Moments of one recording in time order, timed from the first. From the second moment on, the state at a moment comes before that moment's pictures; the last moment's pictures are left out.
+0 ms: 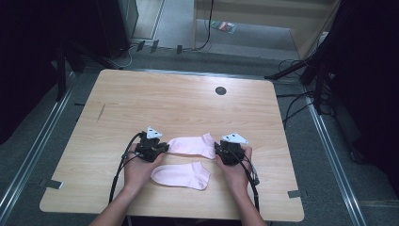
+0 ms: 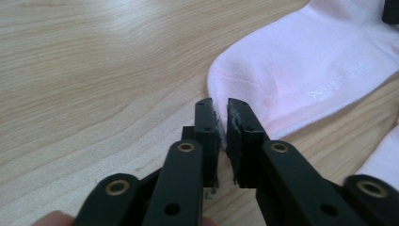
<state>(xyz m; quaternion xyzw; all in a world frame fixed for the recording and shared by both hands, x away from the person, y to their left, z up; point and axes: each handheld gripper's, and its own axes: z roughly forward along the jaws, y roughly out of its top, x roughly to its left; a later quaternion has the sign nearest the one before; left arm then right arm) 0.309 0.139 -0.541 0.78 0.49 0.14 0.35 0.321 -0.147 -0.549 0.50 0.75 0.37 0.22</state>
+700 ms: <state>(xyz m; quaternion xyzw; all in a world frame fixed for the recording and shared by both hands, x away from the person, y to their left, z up) 0.315 0.131 -0.542 0.77 0.51 0.17 0.35 0.328 -0.134 -0.543 0.48 0.77 0.37 0.21</state>
